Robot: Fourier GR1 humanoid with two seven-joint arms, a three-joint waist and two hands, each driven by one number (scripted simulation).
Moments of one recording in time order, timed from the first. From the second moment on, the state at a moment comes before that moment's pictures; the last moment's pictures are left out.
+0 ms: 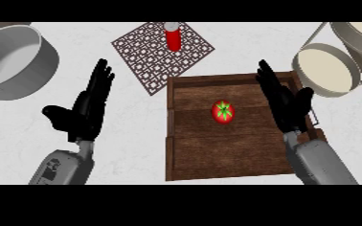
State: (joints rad) left arm -0.20 0.25 -0.25 -1.49 0.28 0.35 -0.01; right arm -0.28 -0.33 0.29 -1.35 -0.31 -0.23 0.04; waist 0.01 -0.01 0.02
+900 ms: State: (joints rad) left arm -0.13 0.49 -0.19 -1.44 0.10 0.31 0.03; right arm -0.19 -0.51 0.21 -1.64 -0.15 -0.46 0.37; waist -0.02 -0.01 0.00
